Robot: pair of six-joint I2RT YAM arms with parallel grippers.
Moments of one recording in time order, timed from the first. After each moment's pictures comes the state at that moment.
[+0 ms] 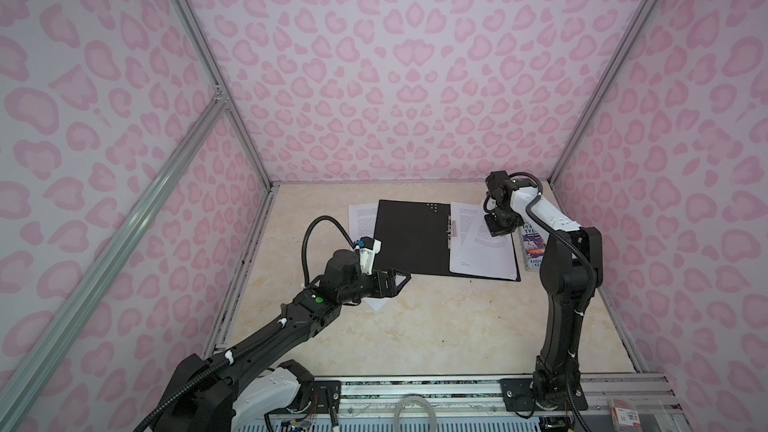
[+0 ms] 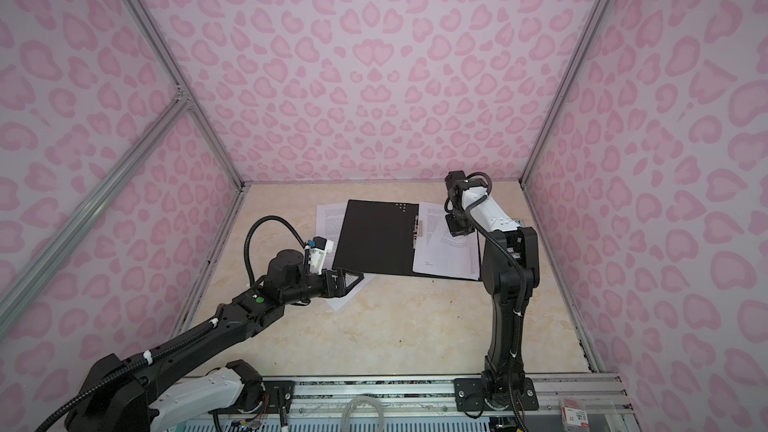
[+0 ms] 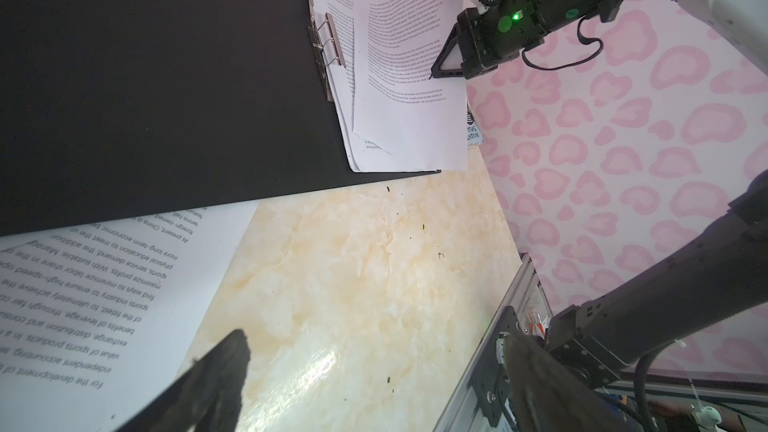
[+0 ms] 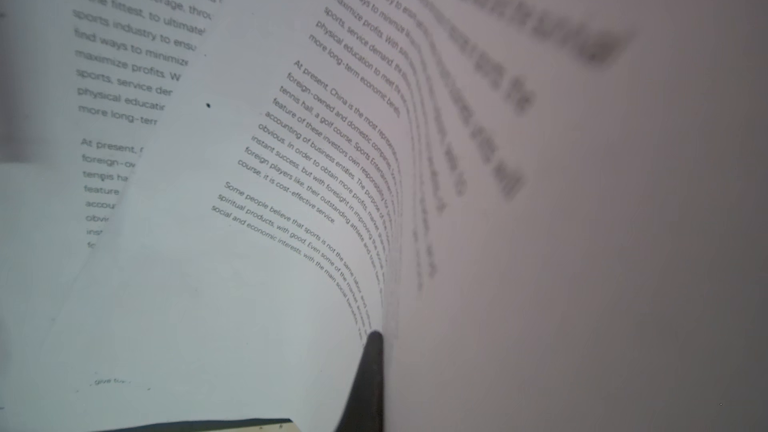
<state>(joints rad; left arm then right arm) -0.59 1.10 0.57 0.02 0.41 -0.67 0.15 2.09 1.79 -1.11 0.26 -0.03</state>
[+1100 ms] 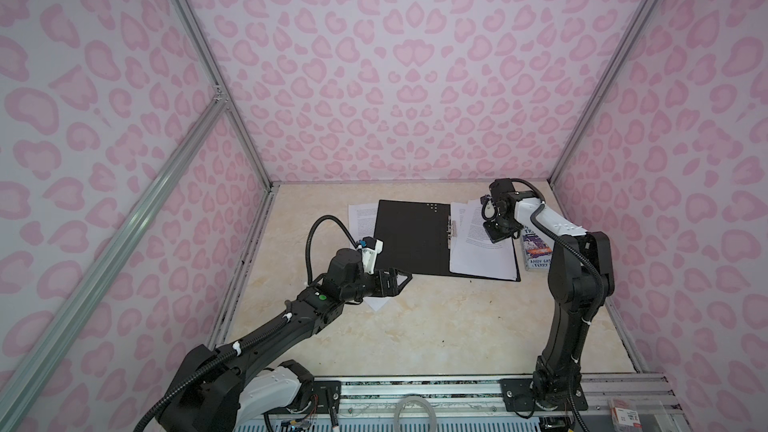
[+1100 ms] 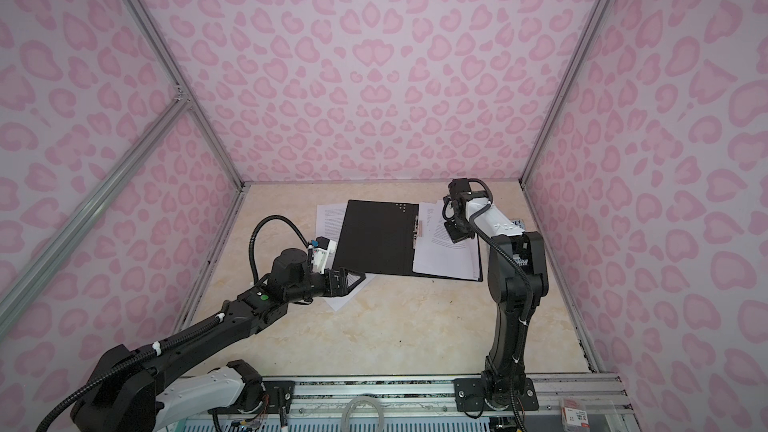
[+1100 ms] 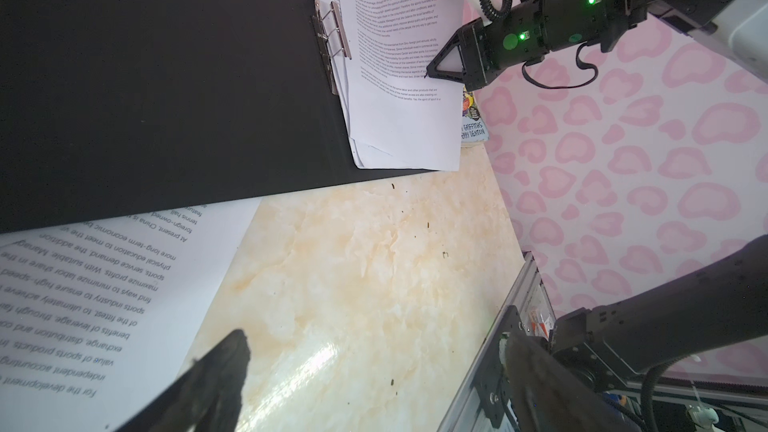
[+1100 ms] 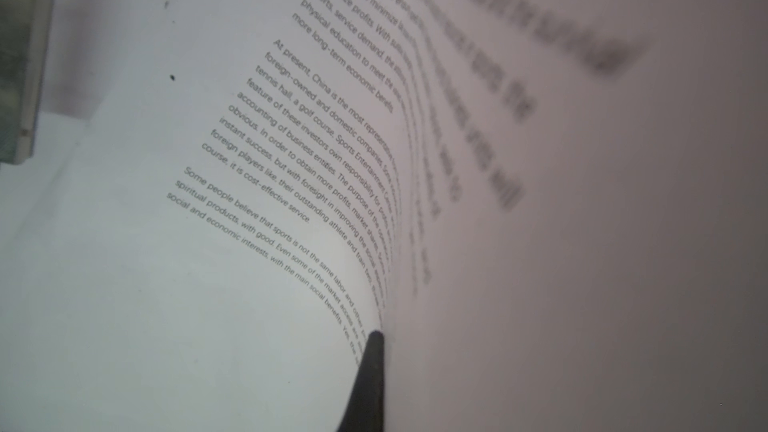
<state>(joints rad) -0.59 1.14 0.57 0.04 0.42 -0.68 0.13 1.99 1.57 -0.88 0.17 -0.23</state>
